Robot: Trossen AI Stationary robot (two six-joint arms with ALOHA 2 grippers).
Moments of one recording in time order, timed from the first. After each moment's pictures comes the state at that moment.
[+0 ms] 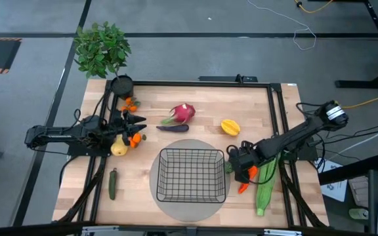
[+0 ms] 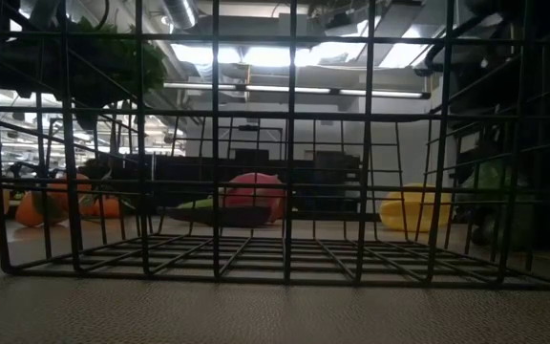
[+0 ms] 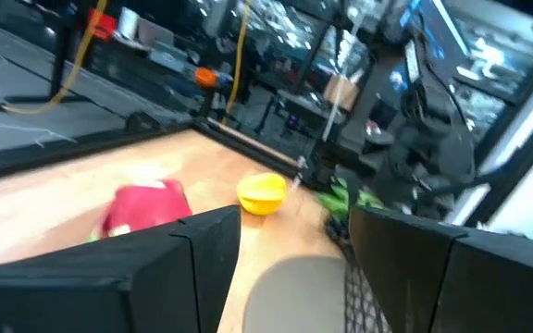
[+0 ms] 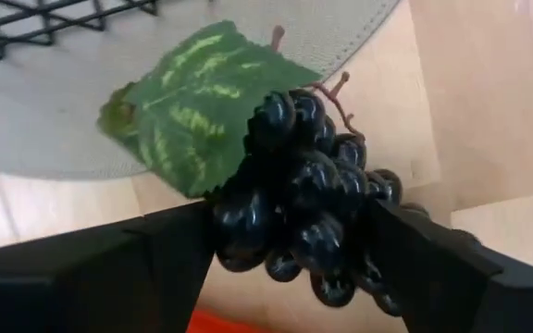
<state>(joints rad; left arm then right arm) 0.08 0.08 0.01 0.23 -0.22 -0.41 0.44 1.44 0.75 -0.63 0.11 0.70</state>
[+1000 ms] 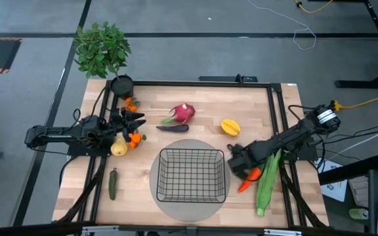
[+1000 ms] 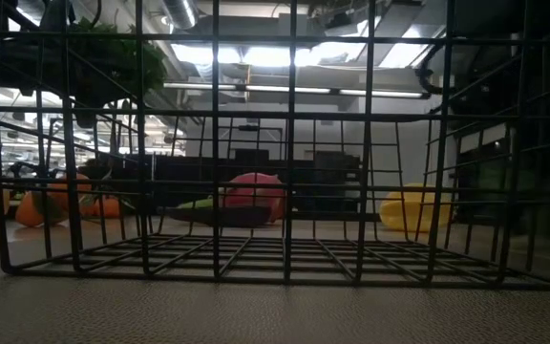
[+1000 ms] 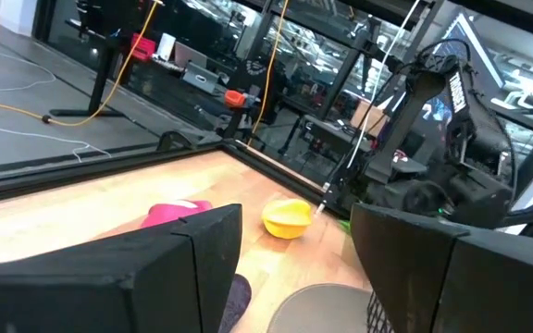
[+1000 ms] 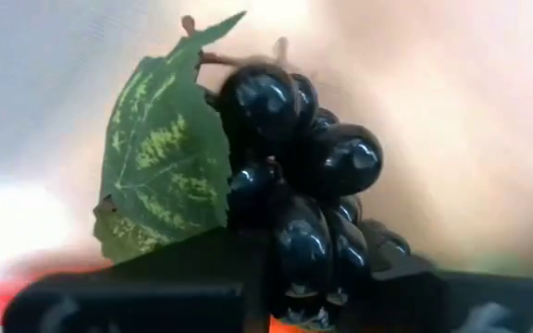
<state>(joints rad) 0.08 0.08 0.01 0.26 -0.32 -0.42 0.41 1.56 0.93 -1.08 0.06 1.07</state>
